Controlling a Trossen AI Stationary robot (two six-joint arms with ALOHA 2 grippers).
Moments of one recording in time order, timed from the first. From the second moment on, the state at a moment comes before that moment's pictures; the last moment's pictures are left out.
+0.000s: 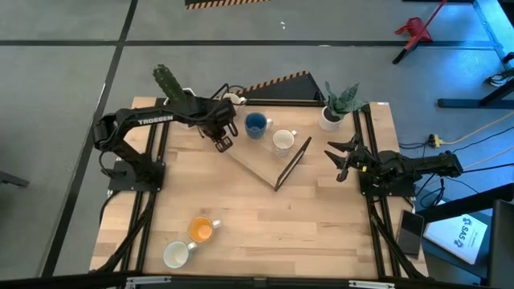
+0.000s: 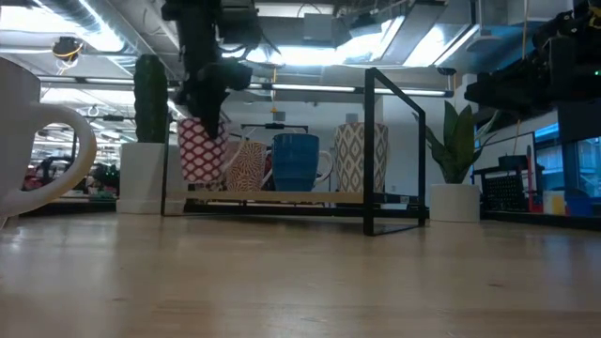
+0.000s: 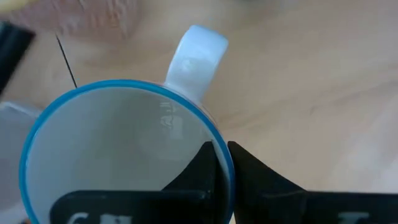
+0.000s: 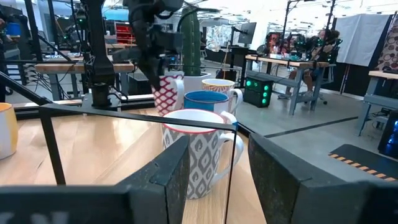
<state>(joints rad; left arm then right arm) 0.40 1.52 1.25 -1.00 -0.09 -0.22 0.15 0.02 0.02 0.05 0.55 -0.06</state>
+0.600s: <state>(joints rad) 0.45 1.52 1.19 -0.92 -0.09 -0.15 0.15 0.02 0.02 0.05 0.55 -0.06</state>
